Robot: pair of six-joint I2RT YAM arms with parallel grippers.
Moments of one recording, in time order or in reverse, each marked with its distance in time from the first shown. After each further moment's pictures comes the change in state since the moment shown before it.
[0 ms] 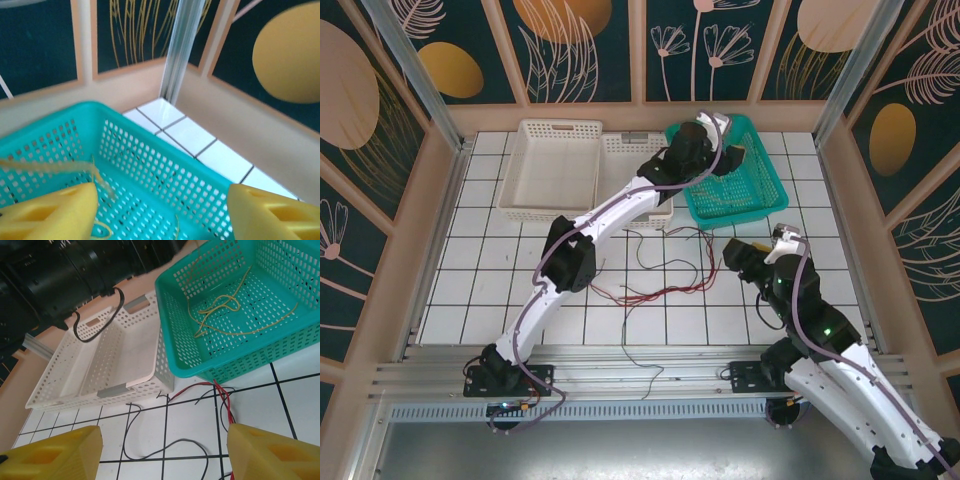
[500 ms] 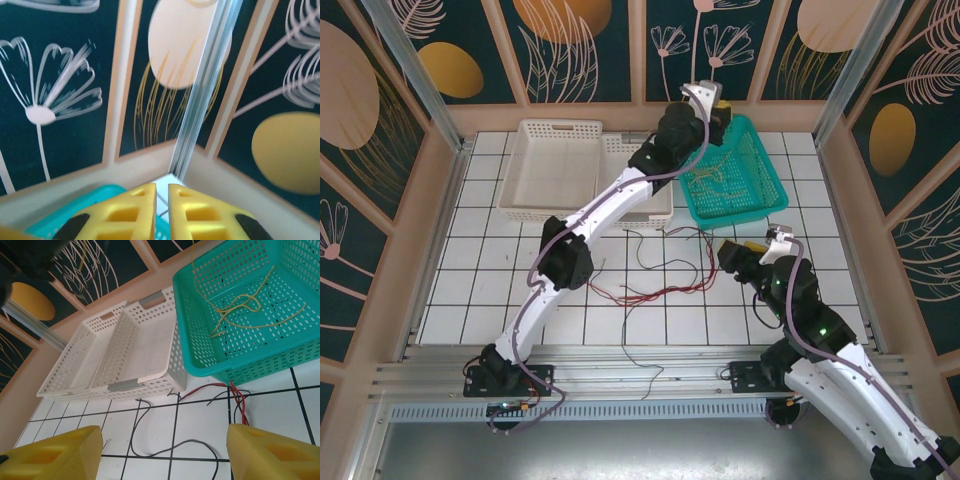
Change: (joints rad) left arm 0.024 0.005 0.123 0.152 -0.082 -0.037; right arm 0.001 -0.006 -0.046 0.078 -0.061 -0.046
